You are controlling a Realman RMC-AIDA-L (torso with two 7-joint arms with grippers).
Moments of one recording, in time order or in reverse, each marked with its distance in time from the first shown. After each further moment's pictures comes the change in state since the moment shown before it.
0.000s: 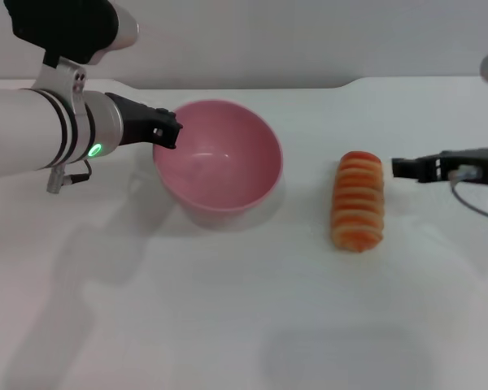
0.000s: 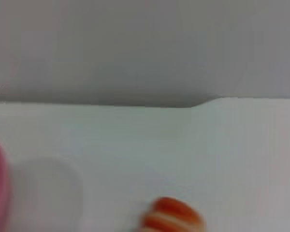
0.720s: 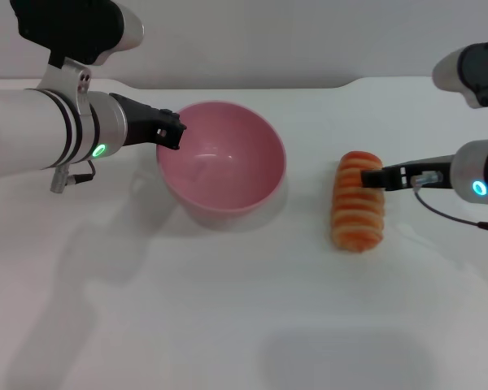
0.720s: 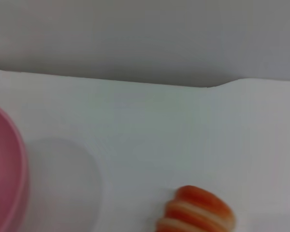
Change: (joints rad) left arm -0.009 -0.002 0.004 -0.011 -0.003 0.002 0.003; right arm 0.128 0.007 -0.021 0.166 0.021 -0.012 0.011
